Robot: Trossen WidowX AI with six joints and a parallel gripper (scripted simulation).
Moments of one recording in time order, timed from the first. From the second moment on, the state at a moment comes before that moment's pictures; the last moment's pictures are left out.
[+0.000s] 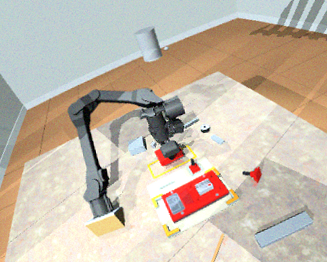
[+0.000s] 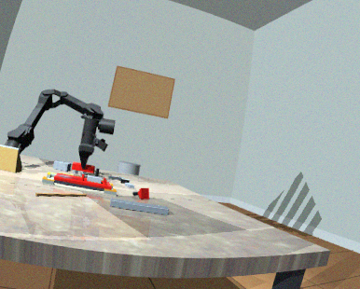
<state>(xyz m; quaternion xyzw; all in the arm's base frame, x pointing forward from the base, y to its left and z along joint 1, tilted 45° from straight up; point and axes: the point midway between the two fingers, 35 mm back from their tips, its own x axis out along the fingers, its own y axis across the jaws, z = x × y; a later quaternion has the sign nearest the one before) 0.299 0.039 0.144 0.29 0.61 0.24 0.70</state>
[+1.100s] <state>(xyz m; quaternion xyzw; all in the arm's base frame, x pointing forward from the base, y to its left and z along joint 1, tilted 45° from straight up) 0.299 0.051 0.133 0.29 0.61 0.24 0.70</state>
